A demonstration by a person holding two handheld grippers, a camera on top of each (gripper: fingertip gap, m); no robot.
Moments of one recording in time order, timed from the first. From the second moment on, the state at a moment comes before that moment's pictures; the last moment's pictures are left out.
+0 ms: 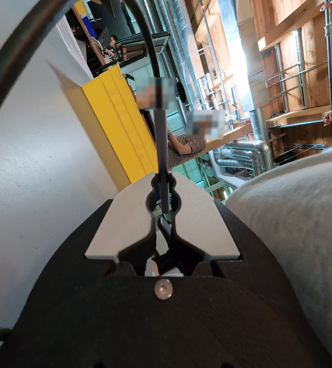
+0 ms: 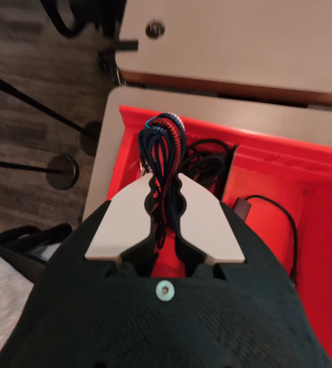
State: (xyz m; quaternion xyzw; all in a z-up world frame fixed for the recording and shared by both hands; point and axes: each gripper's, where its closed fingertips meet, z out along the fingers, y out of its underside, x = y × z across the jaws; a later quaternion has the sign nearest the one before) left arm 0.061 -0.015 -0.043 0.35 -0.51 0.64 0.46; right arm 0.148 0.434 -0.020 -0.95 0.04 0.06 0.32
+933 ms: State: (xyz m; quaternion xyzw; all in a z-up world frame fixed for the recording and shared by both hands) left arm 0.060 -0.017 -0.053 0.36 -0.52 0.62 0.46; right arm 0.153 0.073 0.154 -0.68 0.31 0.04 0.66
